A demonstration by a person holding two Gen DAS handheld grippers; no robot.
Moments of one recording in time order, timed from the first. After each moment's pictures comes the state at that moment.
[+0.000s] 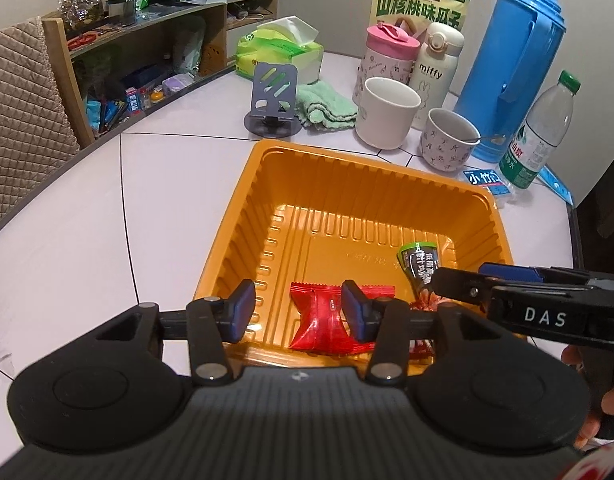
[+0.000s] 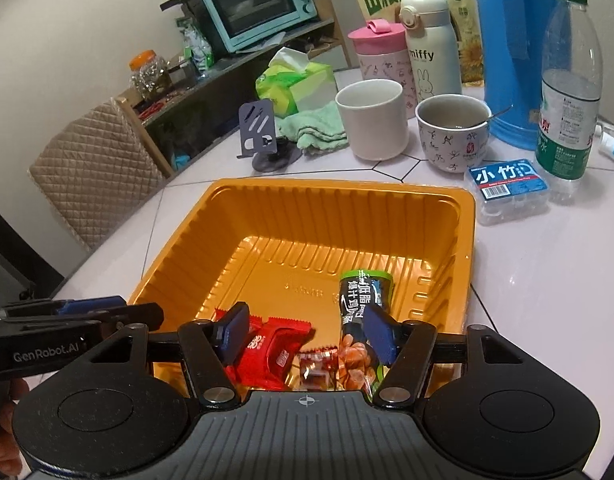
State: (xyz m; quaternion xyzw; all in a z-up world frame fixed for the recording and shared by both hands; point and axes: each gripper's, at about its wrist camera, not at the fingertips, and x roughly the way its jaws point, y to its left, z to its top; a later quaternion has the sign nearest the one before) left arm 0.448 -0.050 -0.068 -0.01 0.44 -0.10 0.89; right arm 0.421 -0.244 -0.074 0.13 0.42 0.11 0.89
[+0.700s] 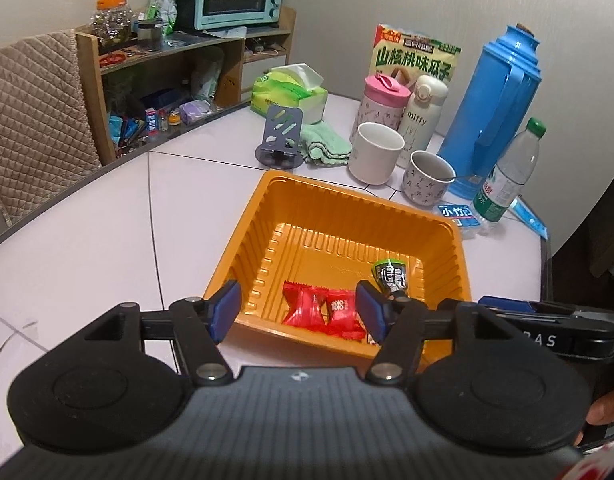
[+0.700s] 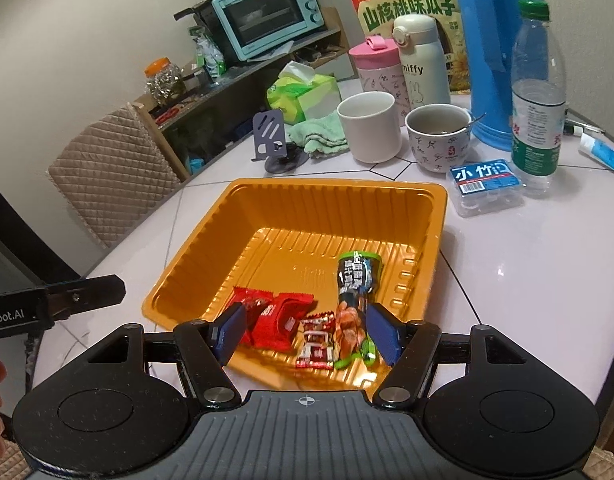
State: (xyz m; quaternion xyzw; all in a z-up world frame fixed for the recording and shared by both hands) left arm 0.381 -0.039 -0.017 -0.05 0.39 -0.08 0.91; right arm 0.367 -0.263 -0.042 0.14 0.41 0.13 0.89
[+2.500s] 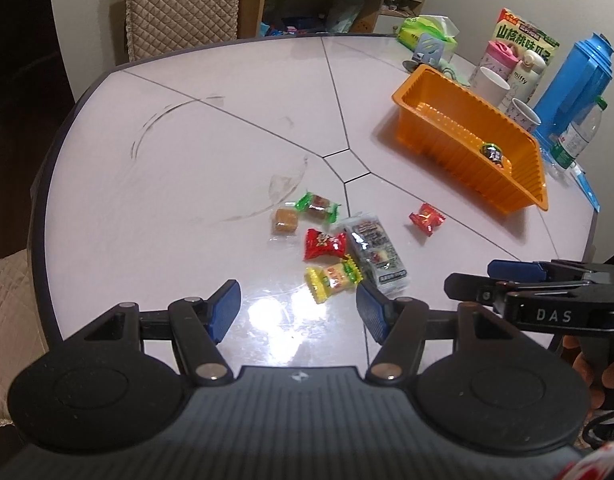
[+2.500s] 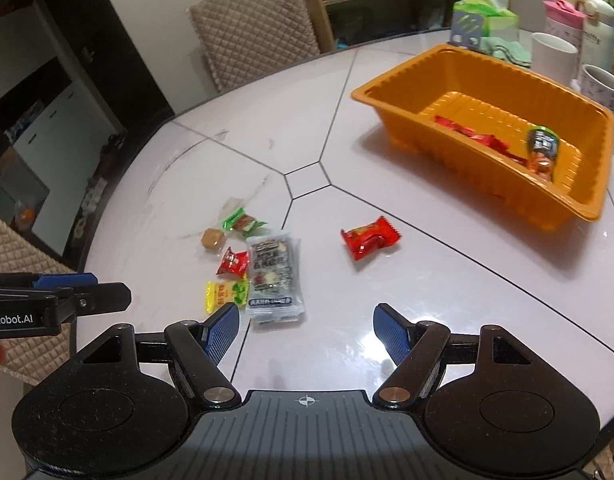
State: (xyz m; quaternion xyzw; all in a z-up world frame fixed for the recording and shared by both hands) left arm 0.148 0.069 -0.068 -0.13 0.46 0.07 0.88; right arm 0.228 -0.130 -0.090 -0.01 0.48 0.31 0.82
